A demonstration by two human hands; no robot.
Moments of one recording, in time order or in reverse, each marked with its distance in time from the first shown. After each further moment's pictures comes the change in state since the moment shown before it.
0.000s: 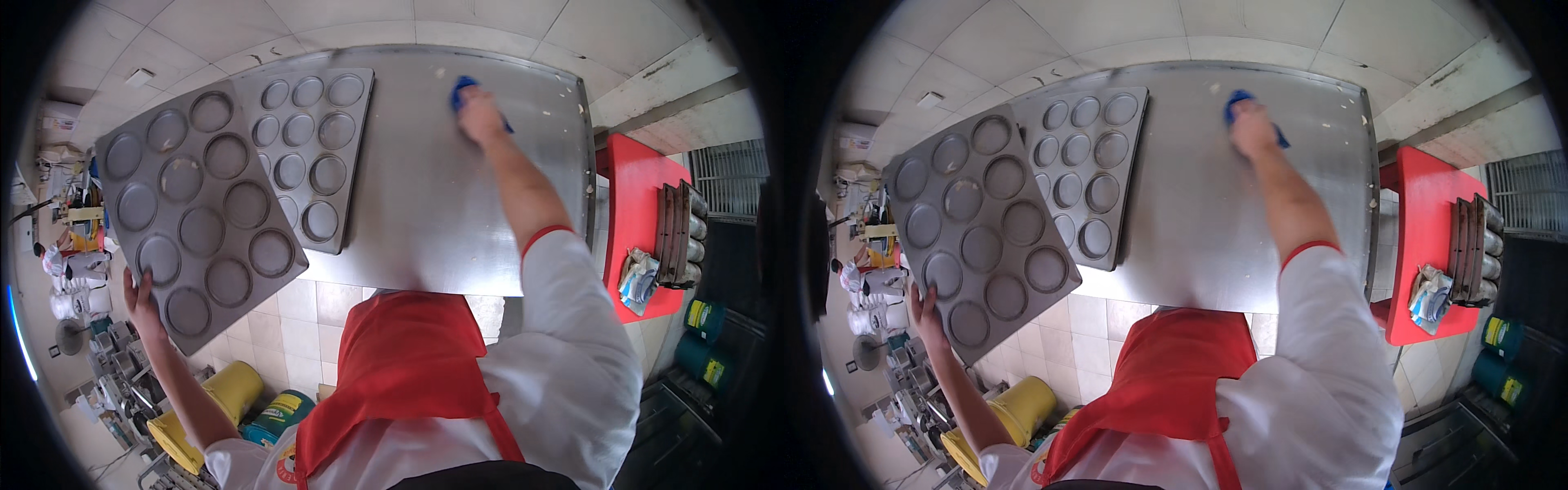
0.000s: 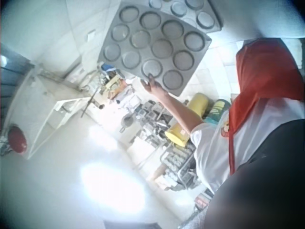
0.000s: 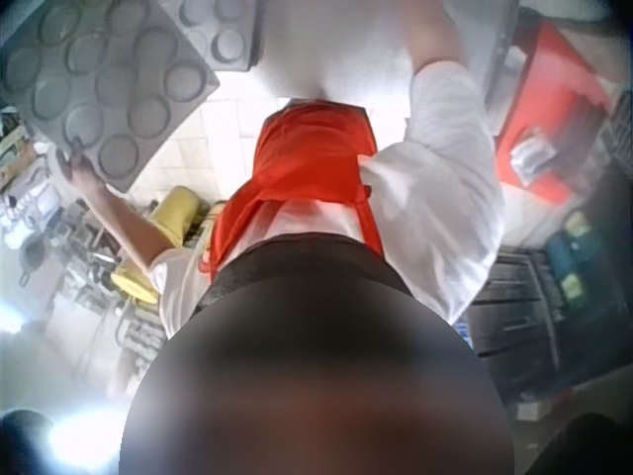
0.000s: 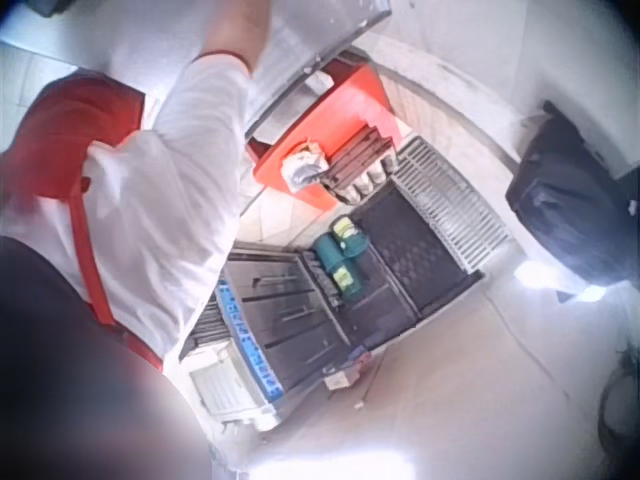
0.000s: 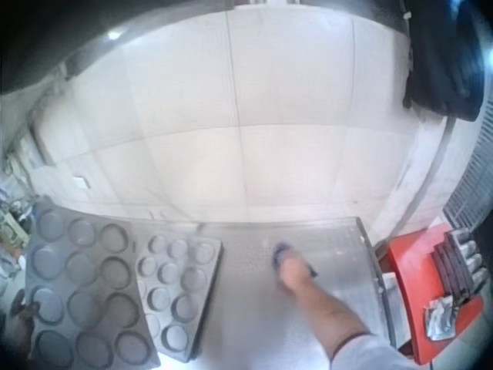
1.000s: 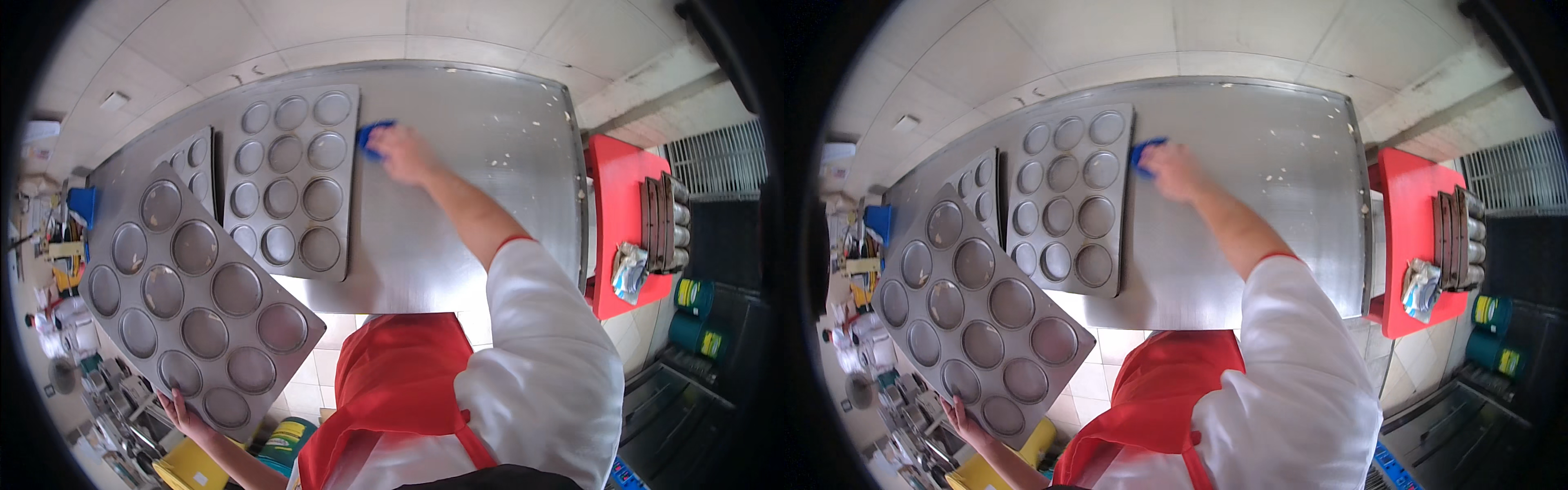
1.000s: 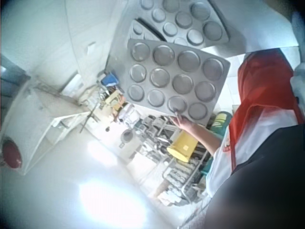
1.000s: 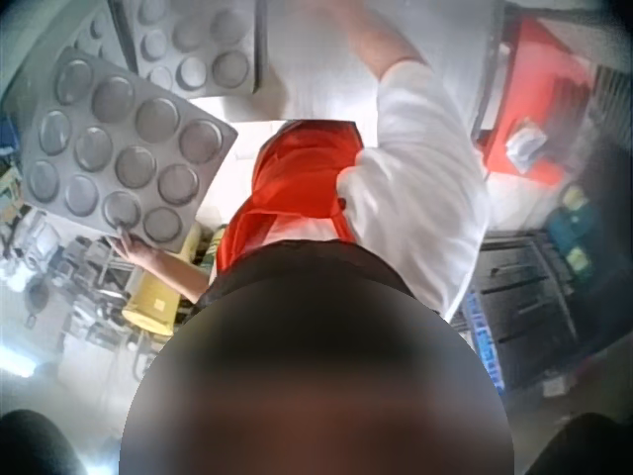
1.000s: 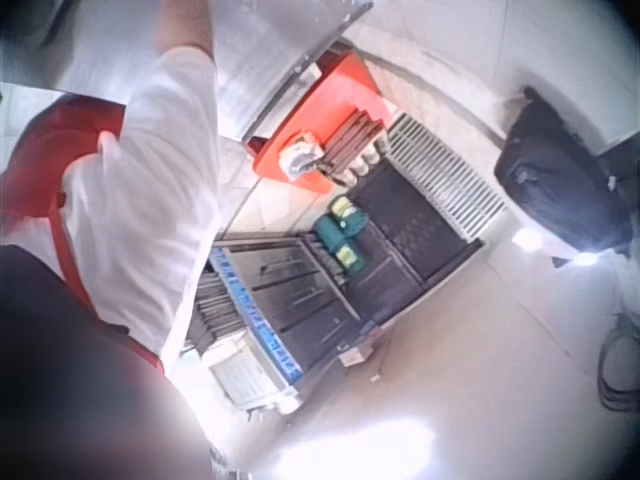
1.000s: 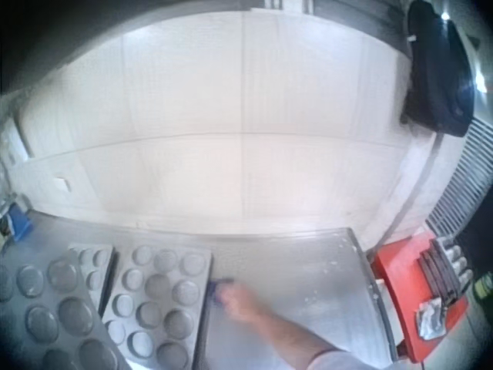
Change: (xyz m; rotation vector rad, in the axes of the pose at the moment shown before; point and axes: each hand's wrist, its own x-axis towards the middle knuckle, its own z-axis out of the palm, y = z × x) left_hand -0.107 -0.105 -0.118 -0.200 0.225 -0.087; right_hand -0.009 -0.155 0.013 0.315 0.013 -0.432
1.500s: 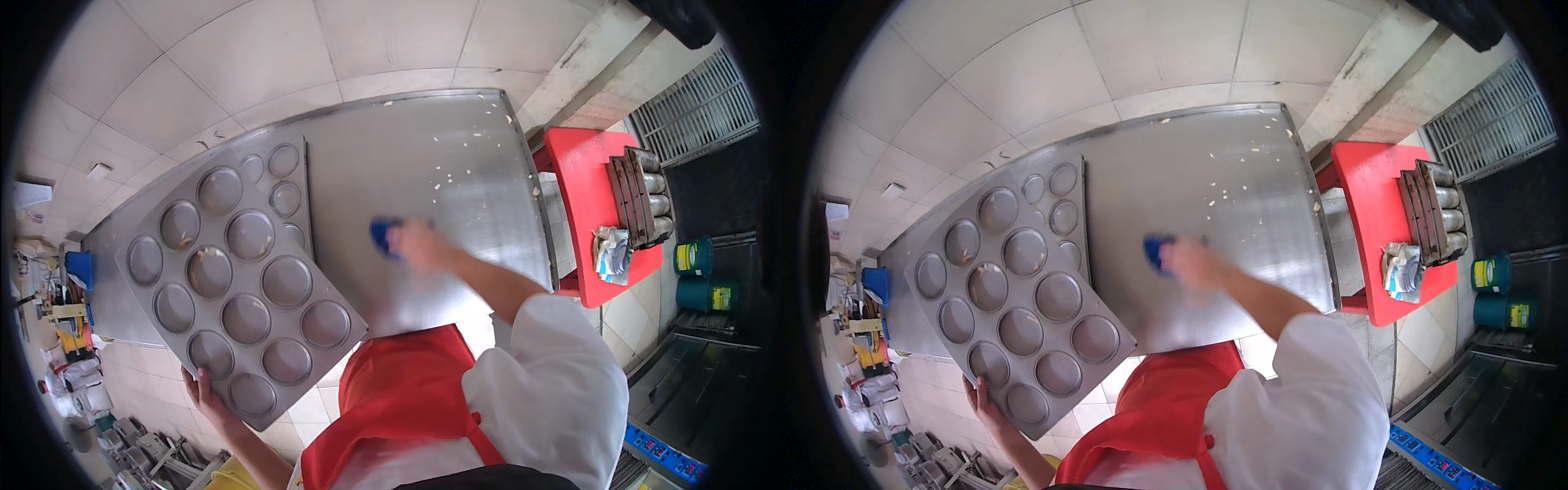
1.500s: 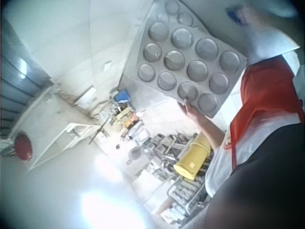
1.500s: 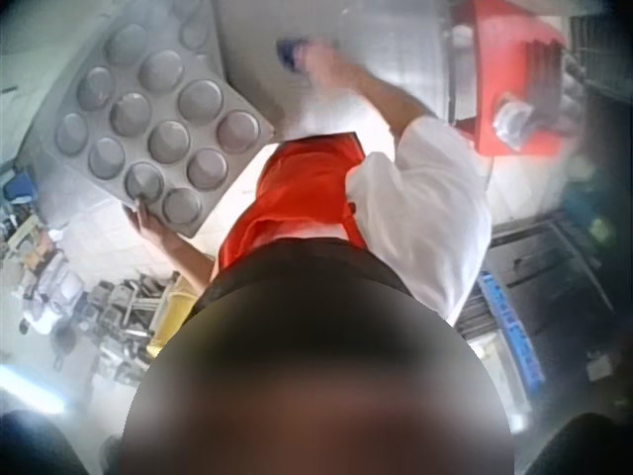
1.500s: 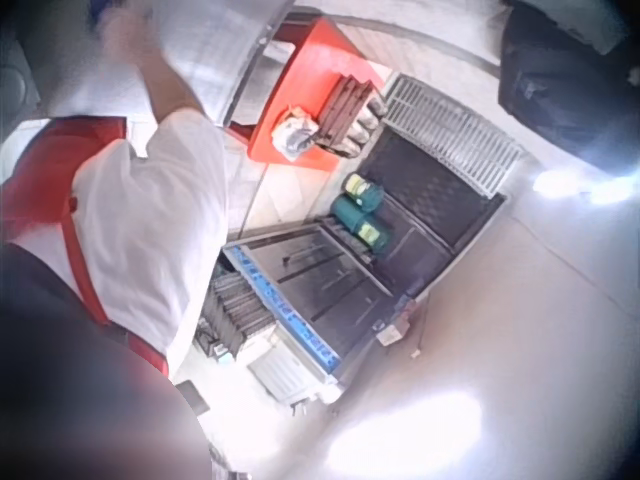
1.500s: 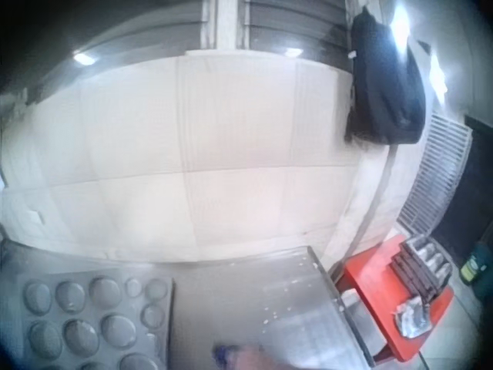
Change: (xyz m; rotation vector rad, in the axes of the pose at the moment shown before) left_hand -0.043 -0.008 0.185 -0.069 -0.330 -0.070; right_hand -0.185 0.000 -0.046 -0.025 -0.350 -0.036
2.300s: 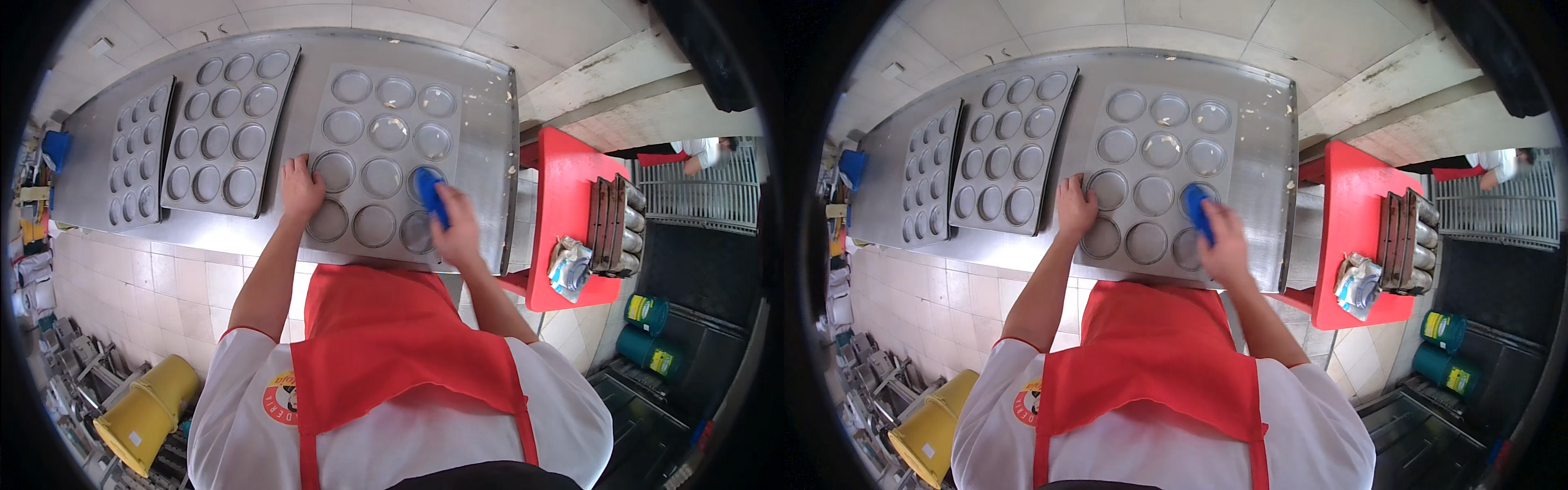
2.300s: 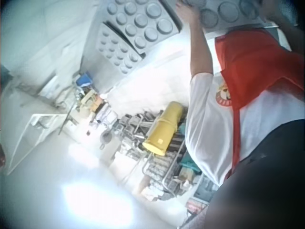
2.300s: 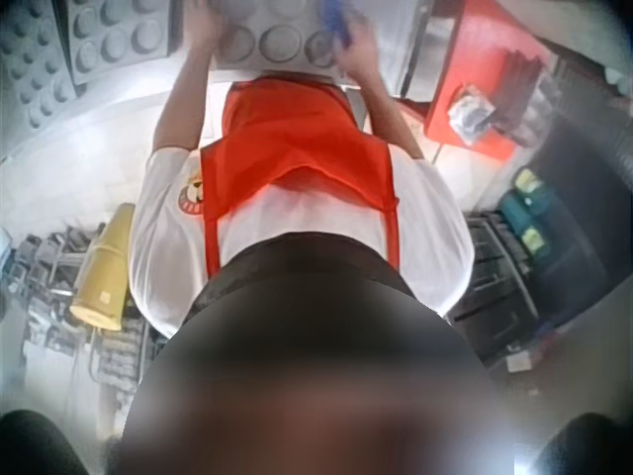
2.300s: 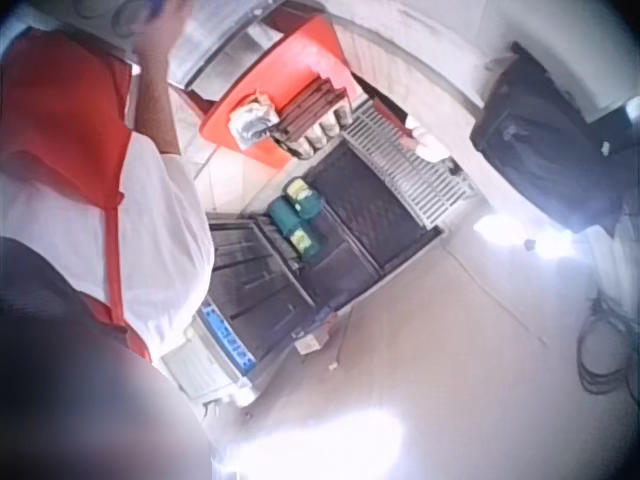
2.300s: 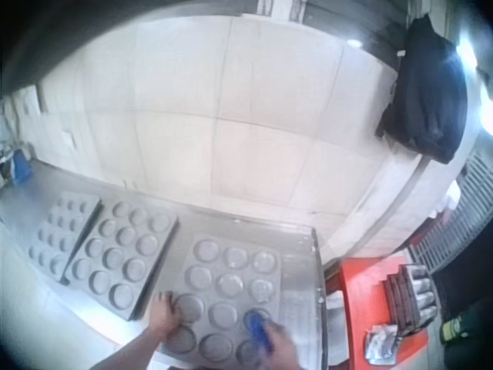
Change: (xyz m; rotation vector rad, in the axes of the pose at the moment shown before) left_hand -0.062 -0.179 0.356 0.884 -0.372 0.555; right_hand -0.171 -0.033 -0.076 0.229 0.596 0.420
